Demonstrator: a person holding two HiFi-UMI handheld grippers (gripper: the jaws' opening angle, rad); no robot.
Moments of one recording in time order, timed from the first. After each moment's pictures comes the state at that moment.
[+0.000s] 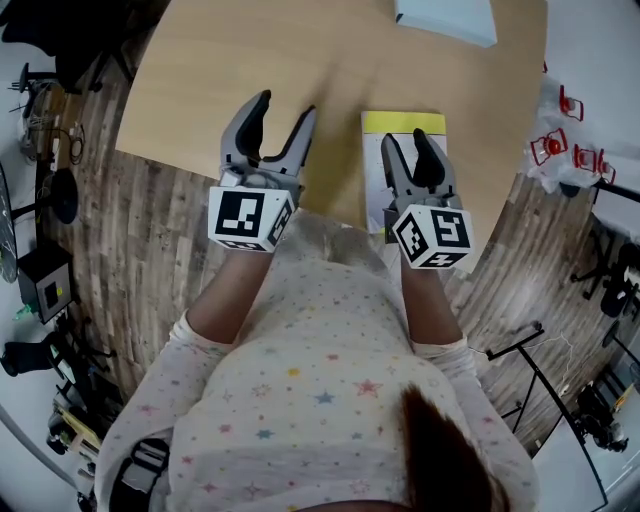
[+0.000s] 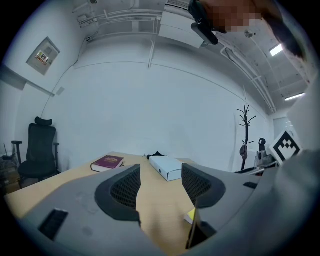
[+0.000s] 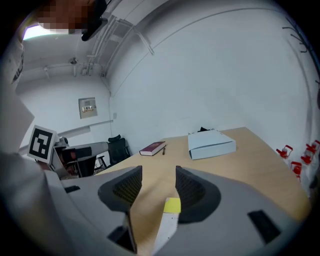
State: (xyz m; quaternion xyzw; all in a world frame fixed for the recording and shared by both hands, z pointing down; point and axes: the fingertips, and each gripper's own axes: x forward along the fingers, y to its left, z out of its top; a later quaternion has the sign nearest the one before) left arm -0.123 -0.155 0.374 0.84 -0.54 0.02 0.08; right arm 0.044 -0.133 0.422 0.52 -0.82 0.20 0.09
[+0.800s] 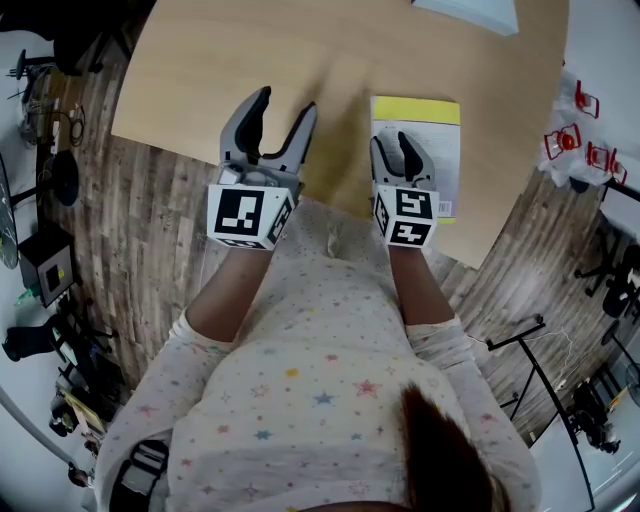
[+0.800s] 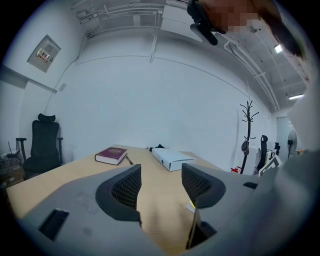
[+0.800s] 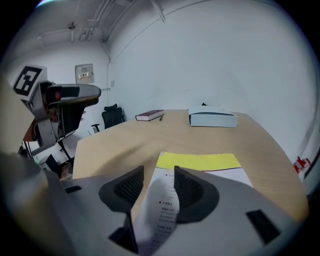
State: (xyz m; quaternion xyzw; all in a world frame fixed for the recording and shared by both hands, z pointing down) left arm -0.133 -0.147 0.405 0.83 -0.55 0.05 0.11; right arm 0.027 -0.113 0.540 0.51 -0.79 0.22 0.25
